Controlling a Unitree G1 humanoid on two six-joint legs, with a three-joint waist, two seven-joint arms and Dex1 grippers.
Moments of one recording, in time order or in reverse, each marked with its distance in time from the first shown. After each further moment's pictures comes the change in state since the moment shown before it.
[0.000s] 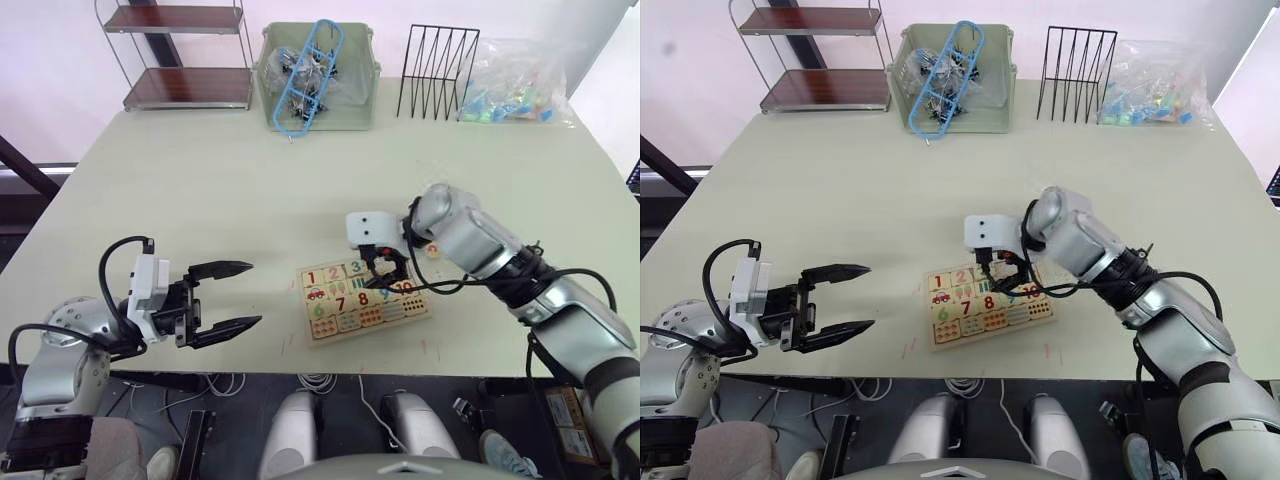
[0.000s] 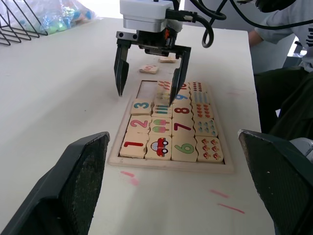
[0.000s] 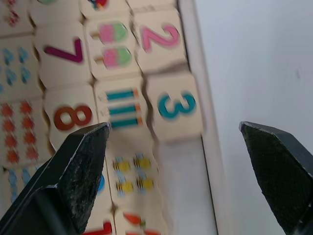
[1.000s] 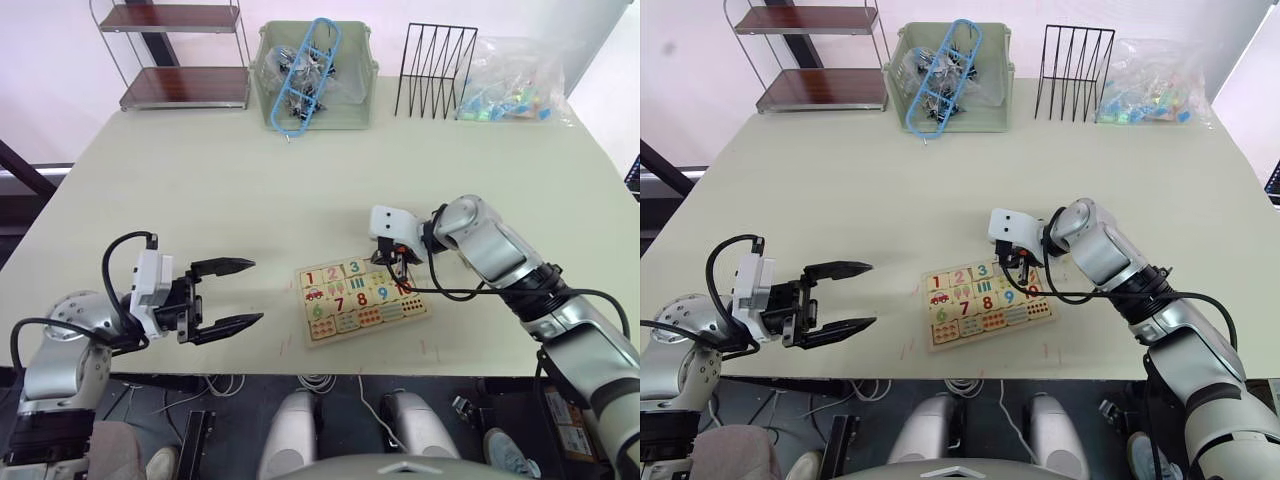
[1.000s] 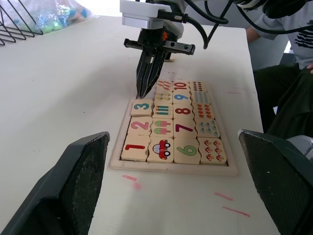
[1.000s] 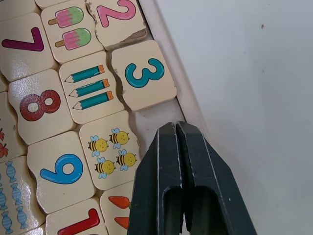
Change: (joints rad) left arm -0.024 0.000 -0.003 0.003 0.012 0.016 -0.008; right arm 0.107 -0.001 -0.098 -0.002 0.042 -0.018 -0.103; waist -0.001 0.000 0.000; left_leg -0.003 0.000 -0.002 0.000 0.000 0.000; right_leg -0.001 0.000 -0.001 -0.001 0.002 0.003
